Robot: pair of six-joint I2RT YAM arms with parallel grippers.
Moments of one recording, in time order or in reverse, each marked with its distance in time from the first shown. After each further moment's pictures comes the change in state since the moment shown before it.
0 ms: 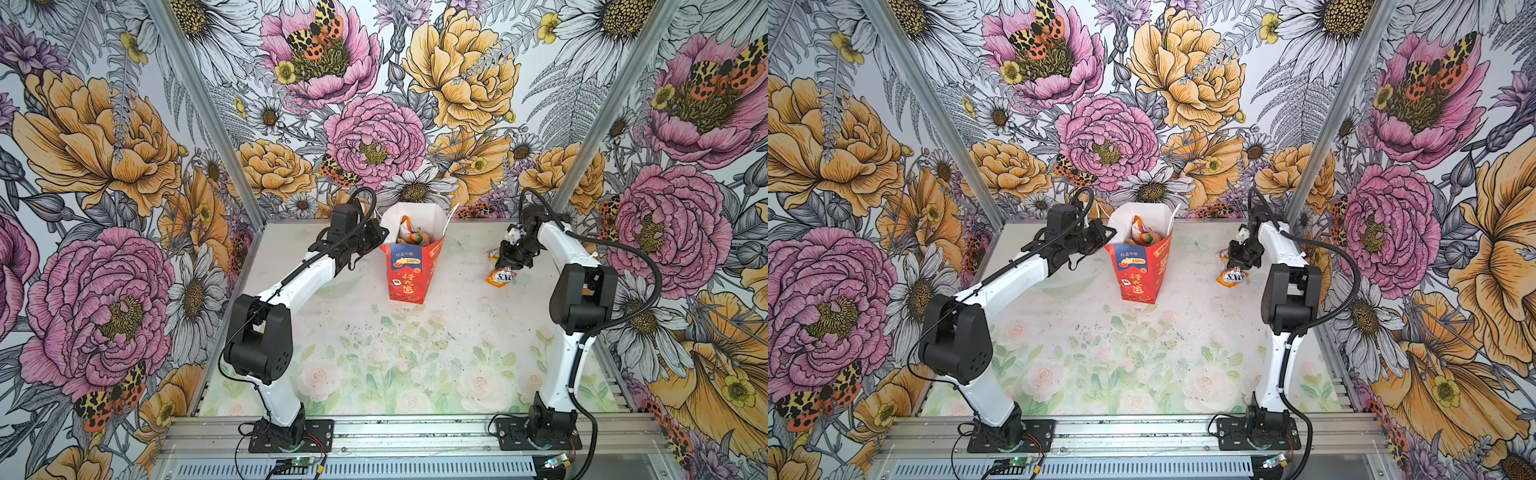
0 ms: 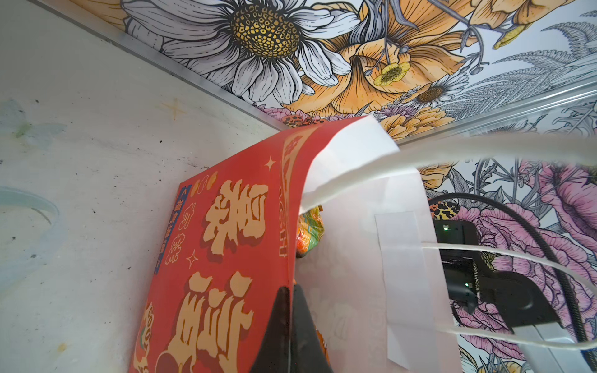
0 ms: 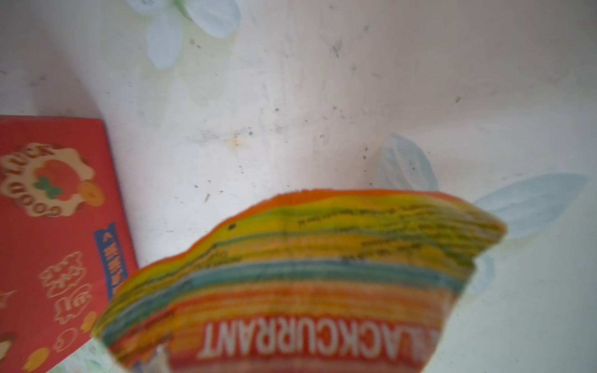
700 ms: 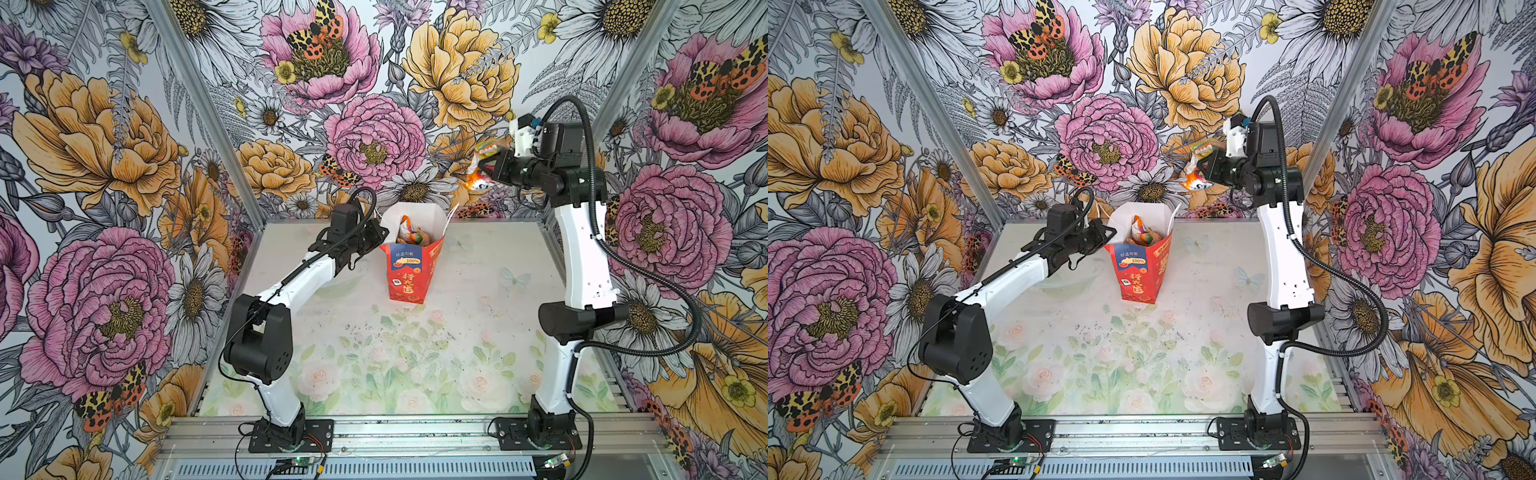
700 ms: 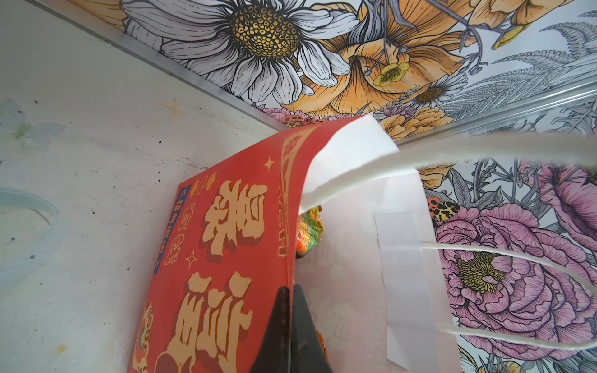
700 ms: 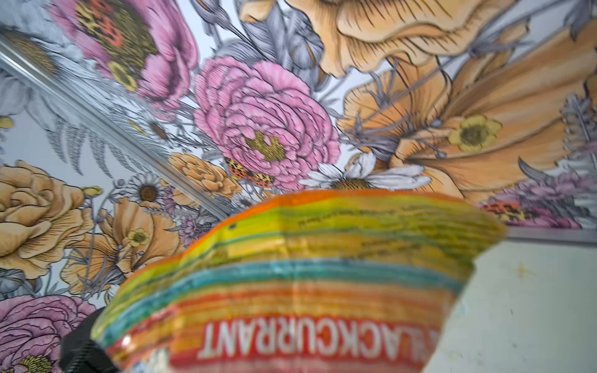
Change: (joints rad) left arm 0.000 0.000 0.000 0.002 0.000 0.000; right arm 0.259 -0.061 0.879 0.072 -0.079 0.265
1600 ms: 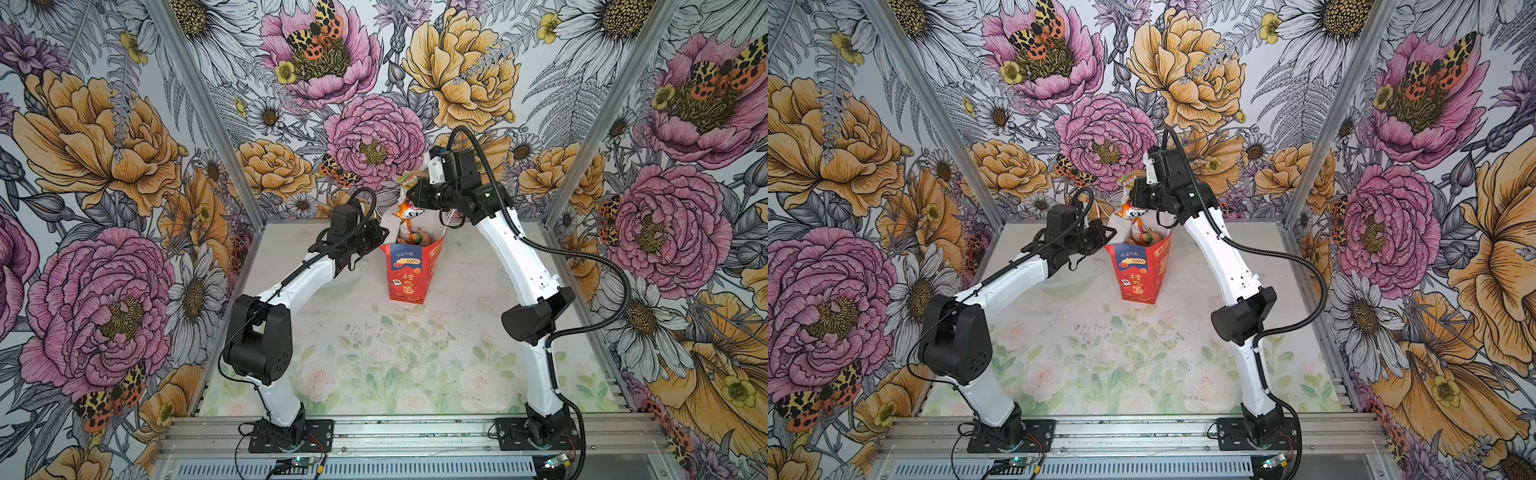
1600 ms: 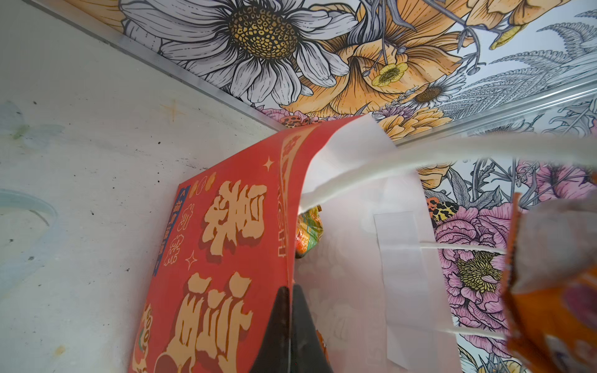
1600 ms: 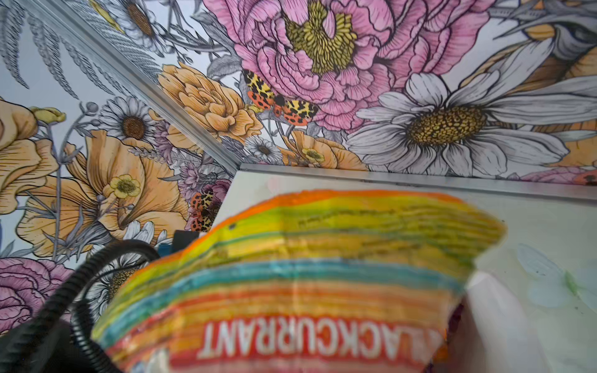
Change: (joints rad) left arm -0.001 -0.004 -0.013 0.016 0.000 0.000; right arm 0.330 0.142 -0.163 0.090 0.246 0.075
